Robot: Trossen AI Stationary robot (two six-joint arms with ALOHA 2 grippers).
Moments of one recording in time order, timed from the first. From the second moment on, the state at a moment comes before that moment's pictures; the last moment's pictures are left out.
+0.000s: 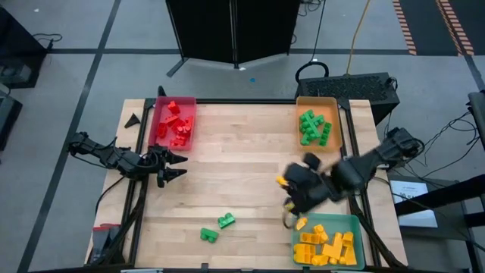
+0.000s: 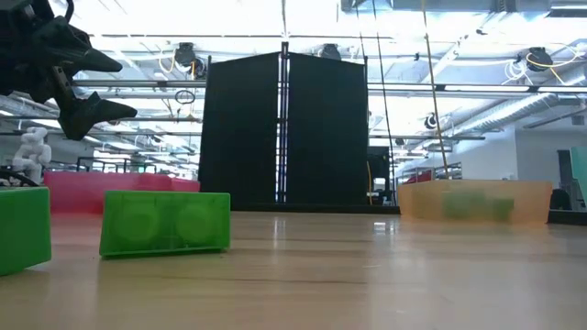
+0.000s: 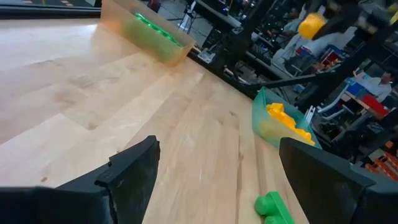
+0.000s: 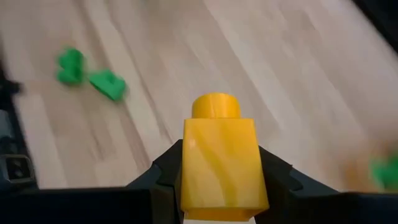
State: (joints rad) left arm -0.40 0.02 0.09 -0.25 -0.45 -0.64; right arm 0.48 1.55 1.64 -1.21 0.47 0.84
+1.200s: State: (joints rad) left arm -0.39 0.02 0.09 -0.25 -0.48 -0.65; right arm 1.03 1.62 1.29 -1.32 -0.14 2.18
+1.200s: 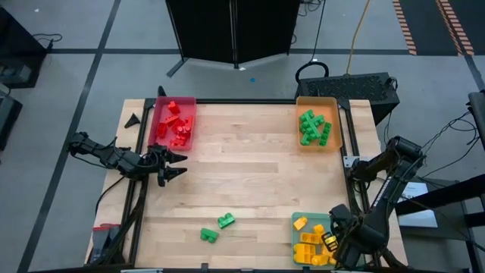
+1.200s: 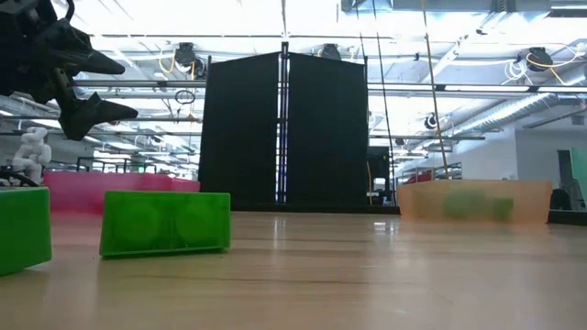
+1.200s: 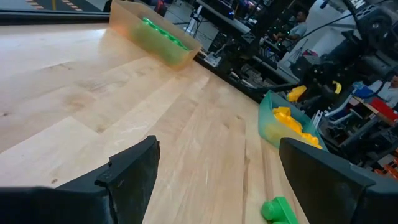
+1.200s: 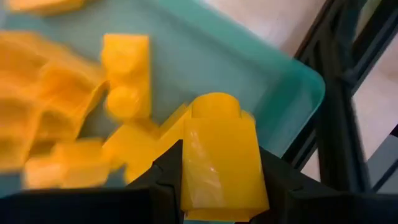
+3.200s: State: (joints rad) left arm -0.39 0.02 0.09 -0.25 -0.47 -0.65; right arm 0.30 1.95 1.57 -0.27 -0.04 -0.09
